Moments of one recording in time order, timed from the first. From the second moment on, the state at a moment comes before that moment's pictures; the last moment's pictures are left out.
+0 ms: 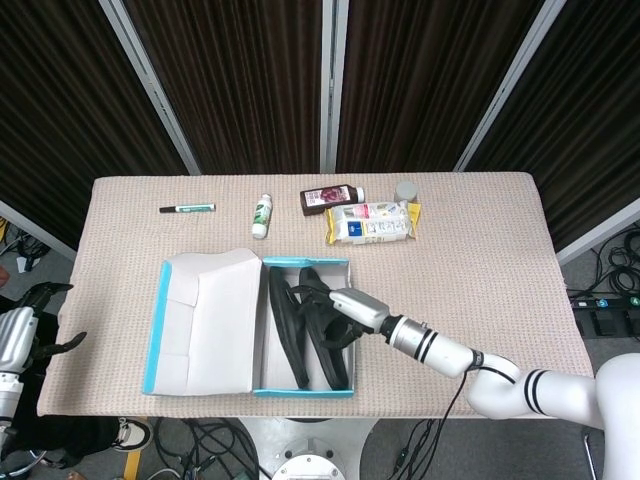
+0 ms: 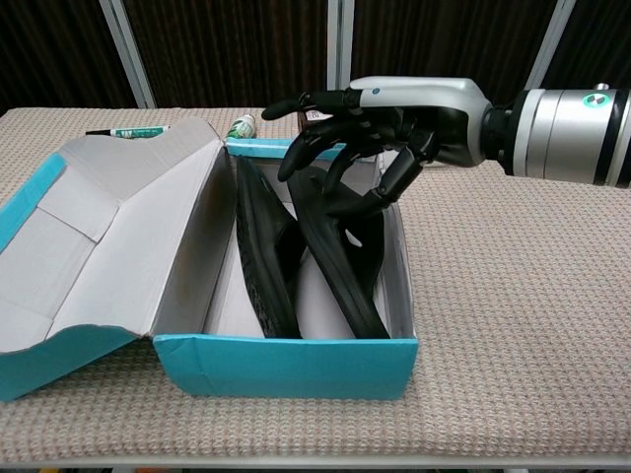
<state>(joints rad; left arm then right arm) -0.15 -1.23 -0.07 -1.29 1.43 1.33 -0.52 0.98 -1.41 0.02 -1.49 -1.61 0.86 0.89</state>
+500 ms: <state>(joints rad) -0.16 -1.23 -0.07 -1.31 1.43 1.33 -0.50 0.97 -1.37 0.02 -1.56 -1.63 0.88 0.87</state>
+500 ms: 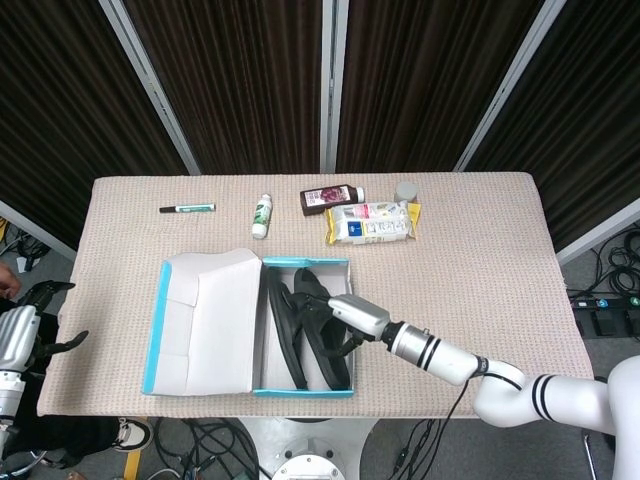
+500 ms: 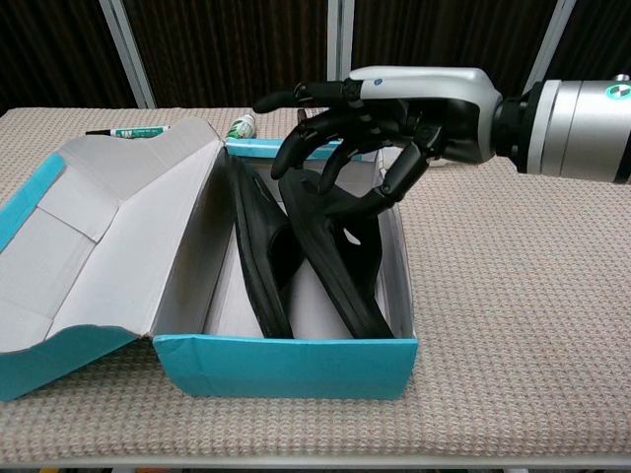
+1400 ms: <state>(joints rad) -0.16 -1.22 -0.08 -1.32 1.43 1.33 -0.50 0.96 -1.40 0.01 -1.52 -1.62 0.88 0.89</state>
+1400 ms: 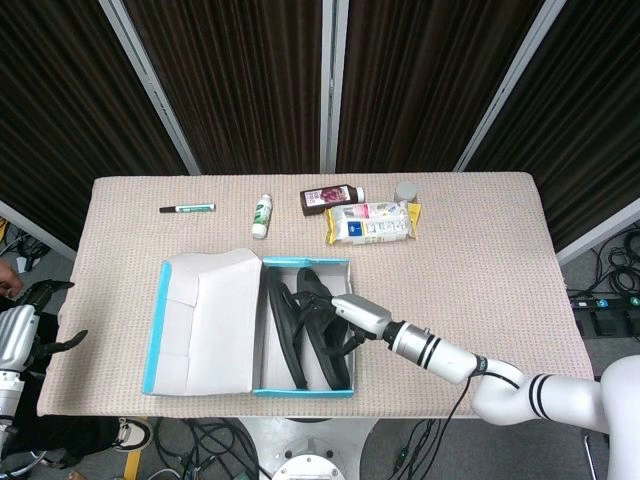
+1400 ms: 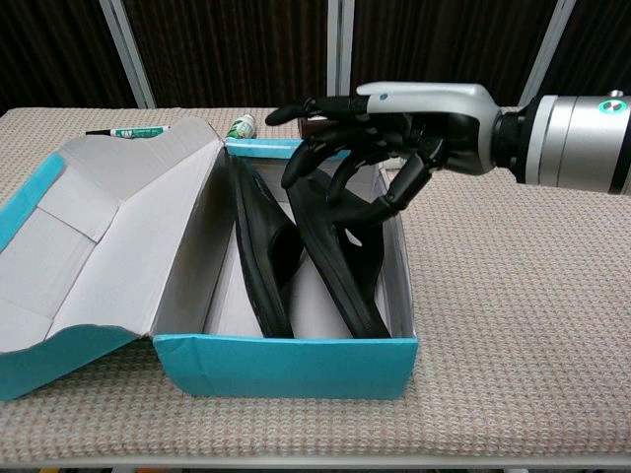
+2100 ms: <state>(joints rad) -0.17 -1.21 -0.09 -1.35 1.43 1.34 -0.45 0.70 -1.10 0.04 -1.68 -1.43 1.15 0.16</state>
